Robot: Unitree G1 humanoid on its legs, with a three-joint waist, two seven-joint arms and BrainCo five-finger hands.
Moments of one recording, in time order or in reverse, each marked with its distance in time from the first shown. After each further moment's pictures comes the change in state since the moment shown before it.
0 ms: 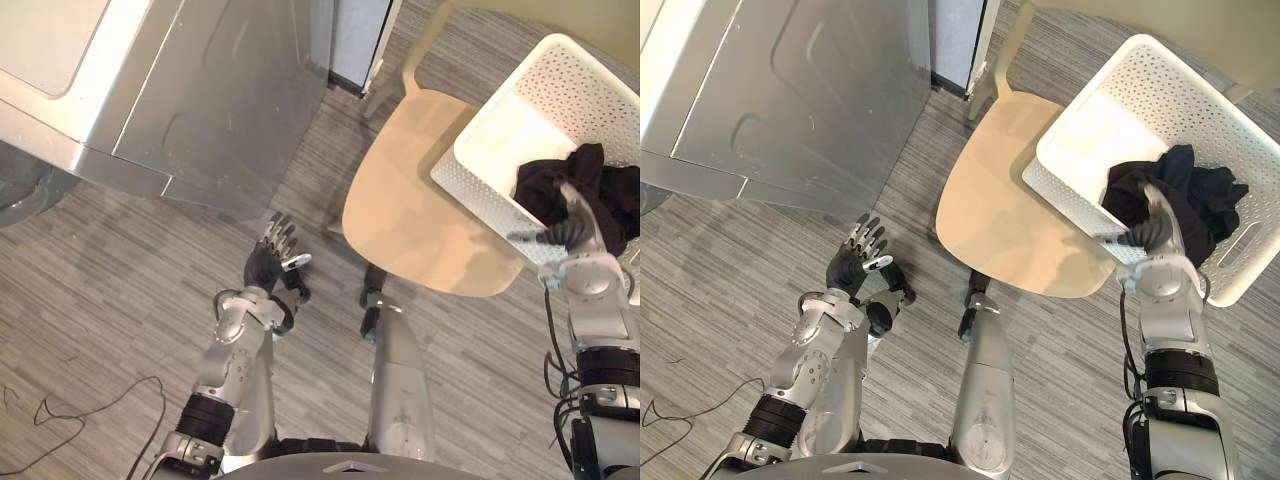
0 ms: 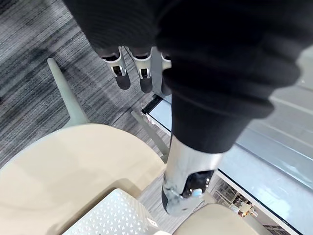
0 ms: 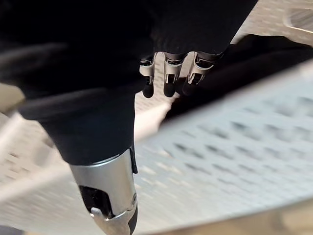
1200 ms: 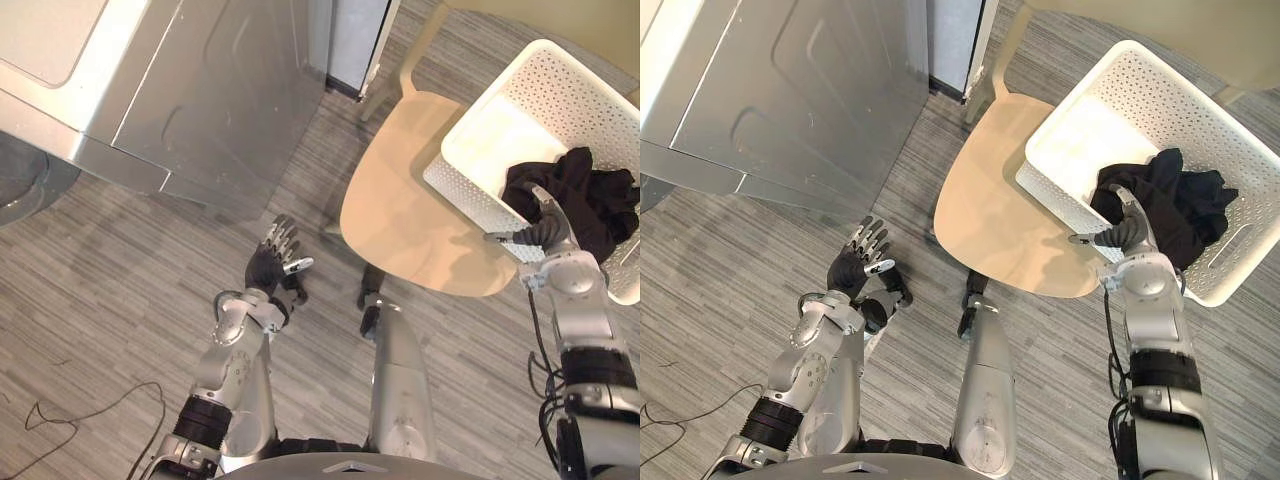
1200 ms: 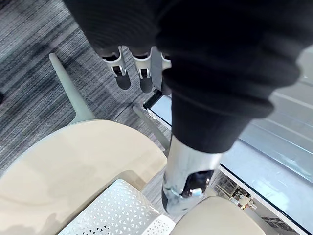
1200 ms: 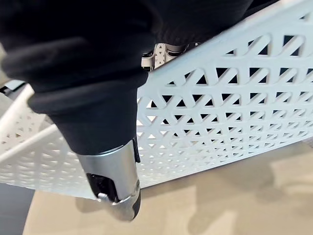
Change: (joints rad) left arm 0.020 0.027 0.002 -0.030 0.000 0.013 -0.020; right arm -0.069 0.026 0.088 0.192 0.003 -0.001 0.140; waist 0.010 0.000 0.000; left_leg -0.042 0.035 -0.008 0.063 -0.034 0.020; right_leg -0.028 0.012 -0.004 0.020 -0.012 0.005
